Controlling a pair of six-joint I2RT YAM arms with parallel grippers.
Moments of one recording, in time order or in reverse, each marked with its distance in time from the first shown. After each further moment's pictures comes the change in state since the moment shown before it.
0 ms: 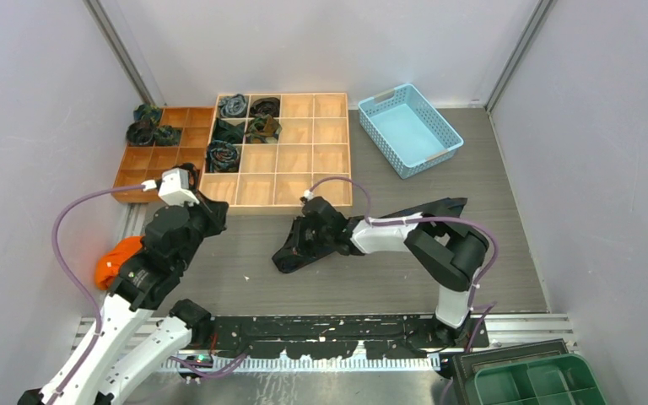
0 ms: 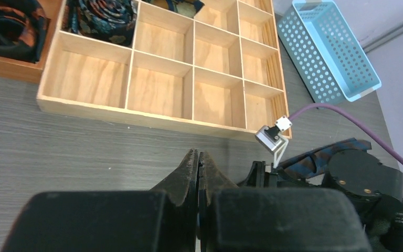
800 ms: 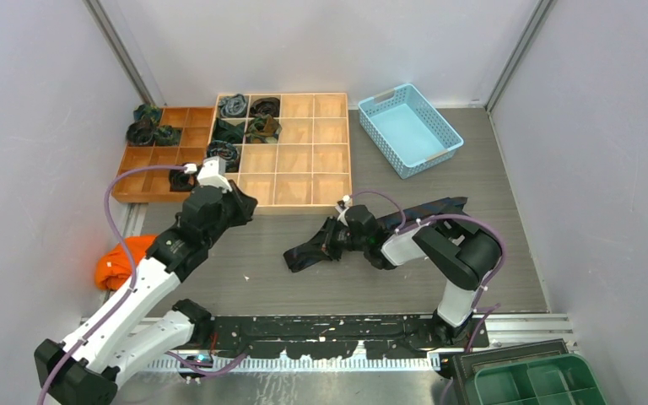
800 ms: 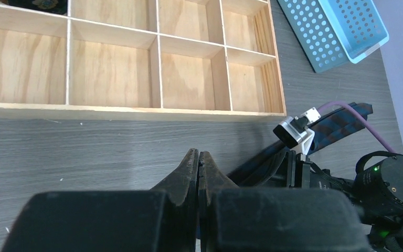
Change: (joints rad) left arm -0.007 0.251 -0.068 0.229 0.167 -0.012; right arm -0.165 -0.082 -0.410 0.558 -0.151 0.261
